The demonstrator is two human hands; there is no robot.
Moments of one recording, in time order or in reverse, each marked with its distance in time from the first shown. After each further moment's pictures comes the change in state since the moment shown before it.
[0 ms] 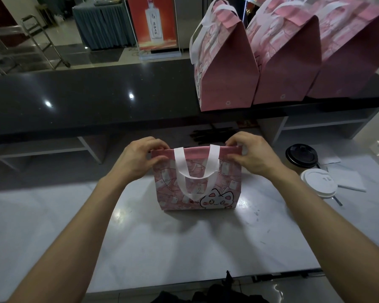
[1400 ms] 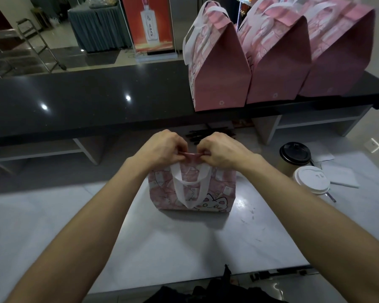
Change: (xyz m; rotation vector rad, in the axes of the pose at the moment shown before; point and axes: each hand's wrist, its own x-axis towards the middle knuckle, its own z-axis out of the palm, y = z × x) left_hand 0.051 0.076 0.002 0.199 -0.244 0.148; right_hand 0.024 -0.081 0.005 -0.296 -0.251 -0.185
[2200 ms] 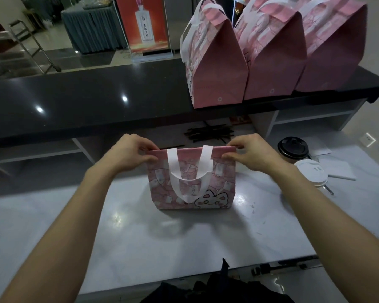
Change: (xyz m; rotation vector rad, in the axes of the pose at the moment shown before) left_hand -0.051 -0.084 0.001 -0.243 -0.003 -0.271; right_hand -0.057 0.062 0.011 0.297 0.089 0.349
